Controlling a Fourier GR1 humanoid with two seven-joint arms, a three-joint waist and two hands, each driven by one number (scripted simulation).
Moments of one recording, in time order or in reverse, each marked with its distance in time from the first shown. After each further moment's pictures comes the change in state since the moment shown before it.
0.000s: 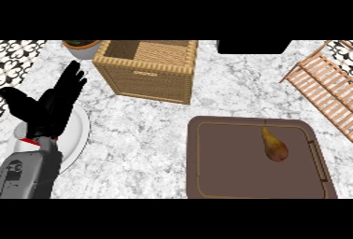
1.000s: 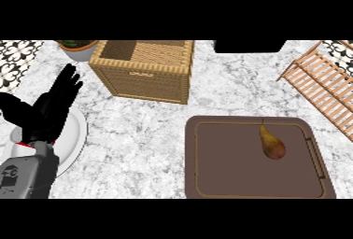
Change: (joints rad) left arm 0.032 -0.002 0.017 -0.022 0.003 -0.002 -0.003; right arm 0.088 -0.453 -0.098 0.545 -0.142 0.456 -0.144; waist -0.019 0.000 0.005
